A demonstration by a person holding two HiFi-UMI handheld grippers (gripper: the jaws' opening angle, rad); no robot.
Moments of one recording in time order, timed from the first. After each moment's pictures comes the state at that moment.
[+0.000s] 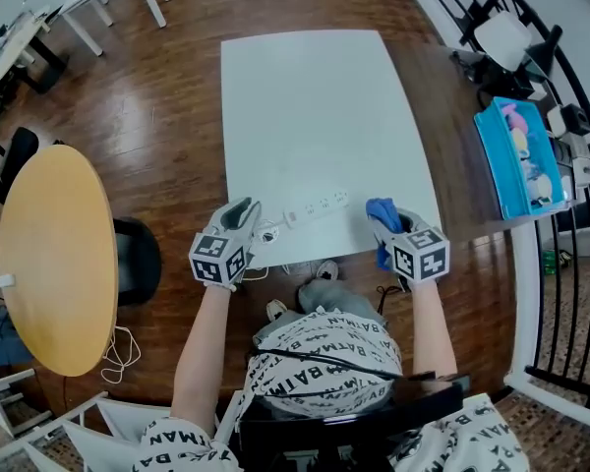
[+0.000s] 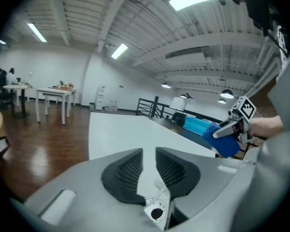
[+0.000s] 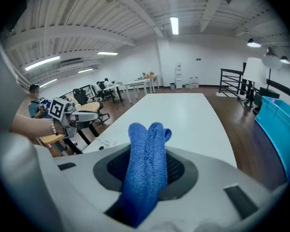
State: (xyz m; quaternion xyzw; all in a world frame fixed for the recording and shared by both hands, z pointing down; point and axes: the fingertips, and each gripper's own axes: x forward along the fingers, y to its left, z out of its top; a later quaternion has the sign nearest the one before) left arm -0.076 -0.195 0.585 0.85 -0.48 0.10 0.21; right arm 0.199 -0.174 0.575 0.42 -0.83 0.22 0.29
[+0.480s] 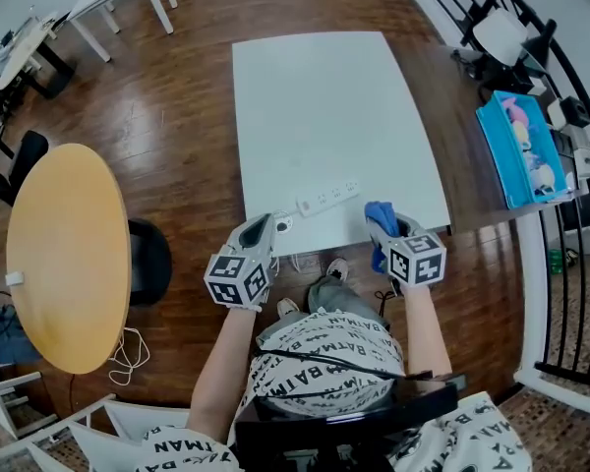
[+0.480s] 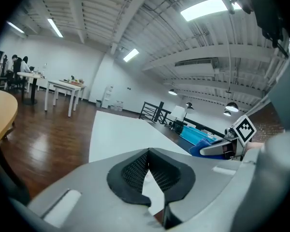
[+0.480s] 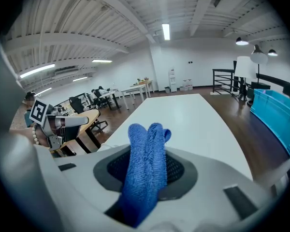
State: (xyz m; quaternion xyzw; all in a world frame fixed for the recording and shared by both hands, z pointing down) left arm -0.067 -0.131 0.545 0.83 -0.50 0.05 0.25; right arm 0.167 -0.138 0.567 0.46 -0.82 0.24 0.24
